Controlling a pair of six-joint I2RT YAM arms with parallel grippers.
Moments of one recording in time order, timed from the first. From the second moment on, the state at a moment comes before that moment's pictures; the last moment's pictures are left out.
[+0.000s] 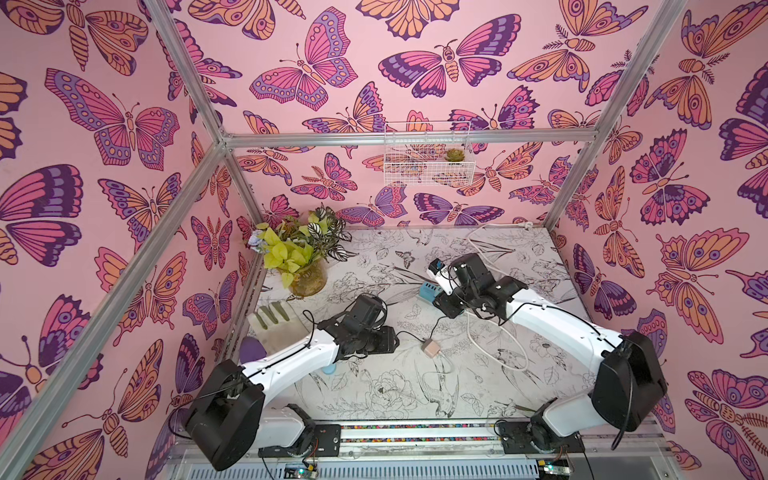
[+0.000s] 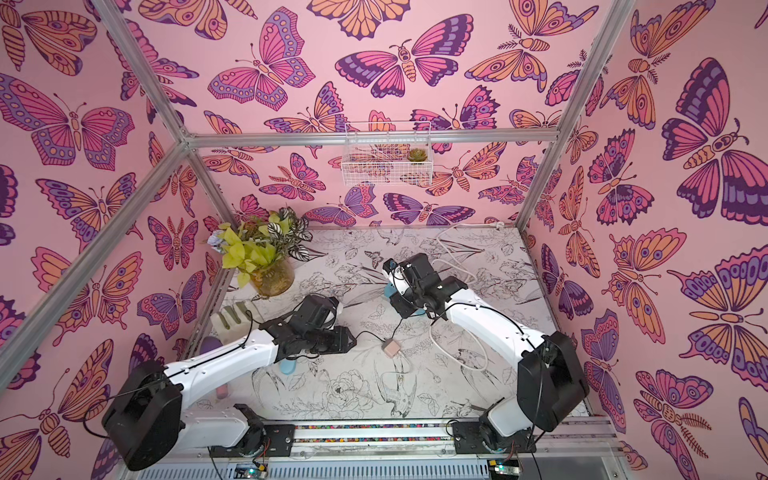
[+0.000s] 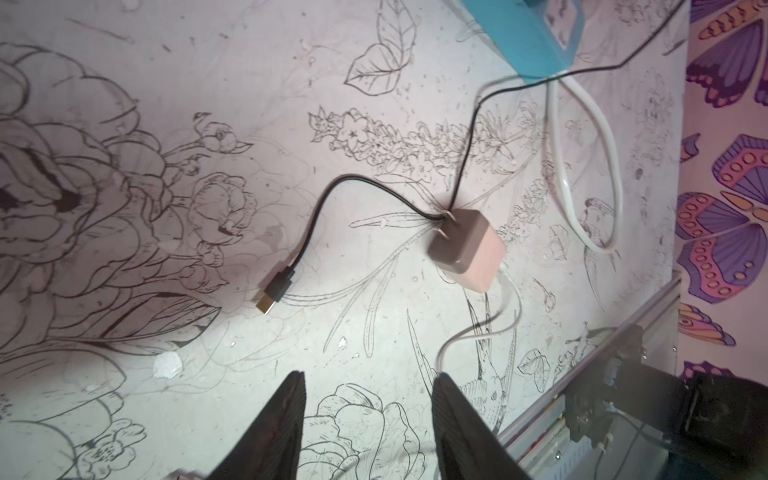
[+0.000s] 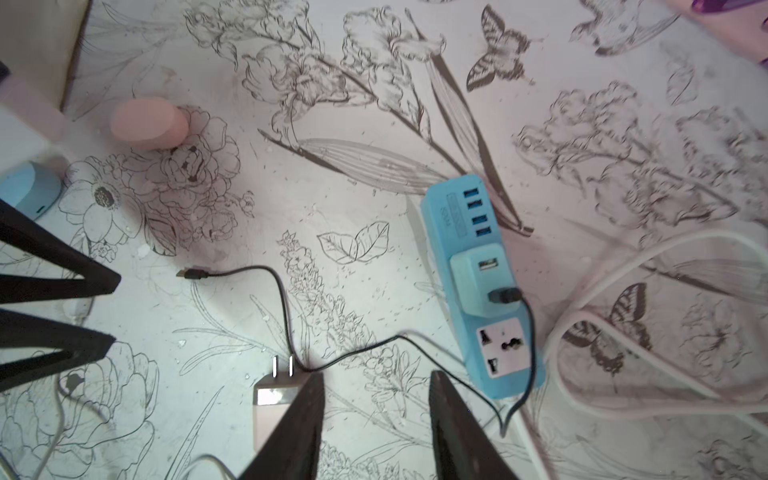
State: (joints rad) left arm -0.66 1.34 0.75 -0.43 0.24 -0.64; right arm 0.62 1.49 1.12 -0.55 -0.09 -0.05
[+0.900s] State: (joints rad) left arm -0.70 1.74 1.02 -0.64 0.11 -0.44; right arm 0.68 1.27 0.84 -0.48 -0.14 0.18
